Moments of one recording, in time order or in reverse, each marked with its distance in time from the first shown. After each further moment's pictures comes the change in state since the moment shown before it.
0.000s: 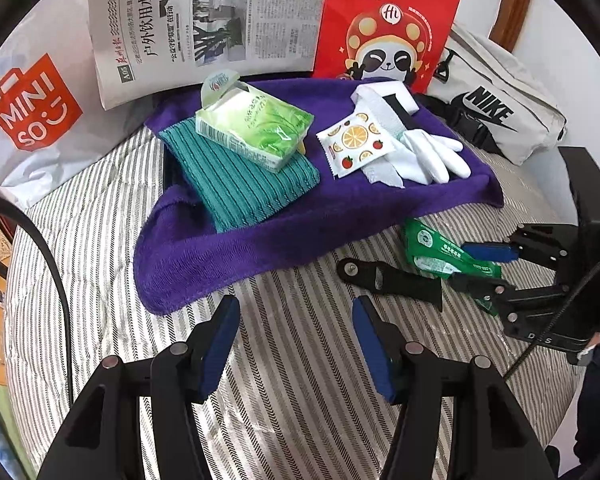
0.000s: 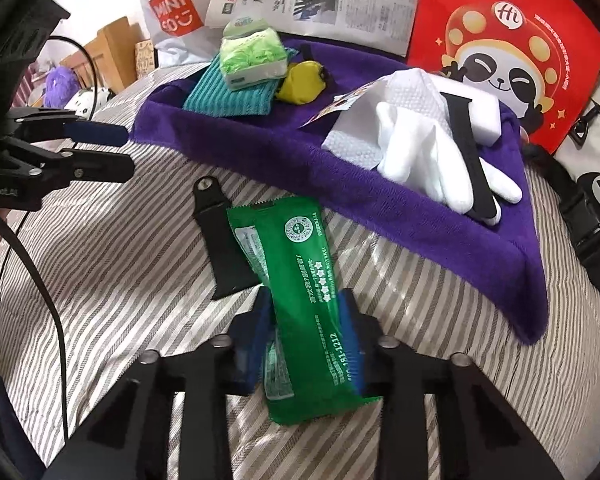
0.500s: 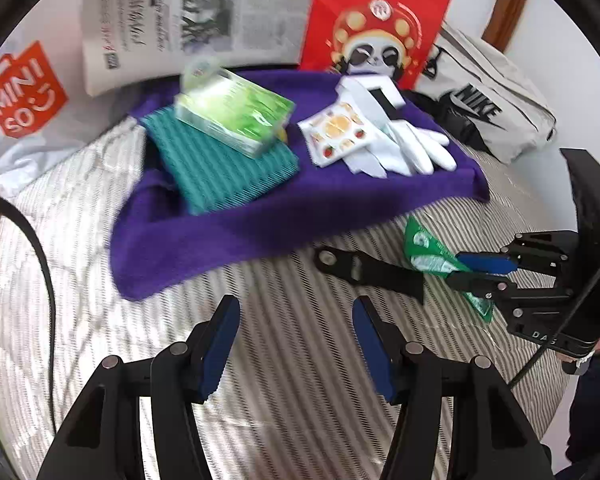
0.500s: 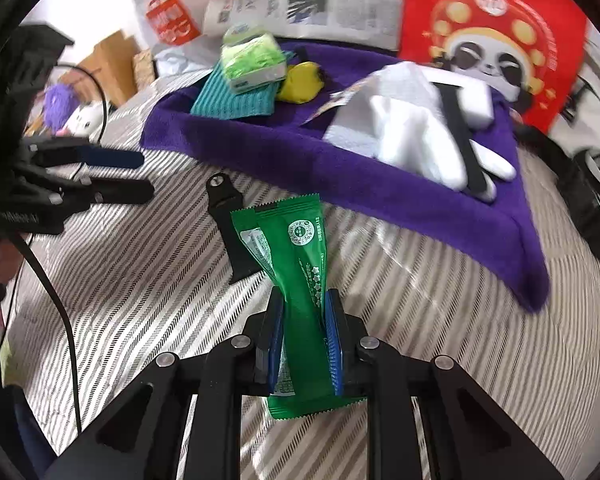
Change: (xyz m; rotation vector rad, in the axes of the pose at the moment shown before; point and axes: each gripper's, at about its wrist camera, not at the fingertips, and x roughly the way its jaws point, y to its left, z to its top) left arm 0.008 -0.009 -0.007 -0.007 0.011 -0.058; right arm -0.015 -0.005 -0.013 0.089 -0.016 0.033
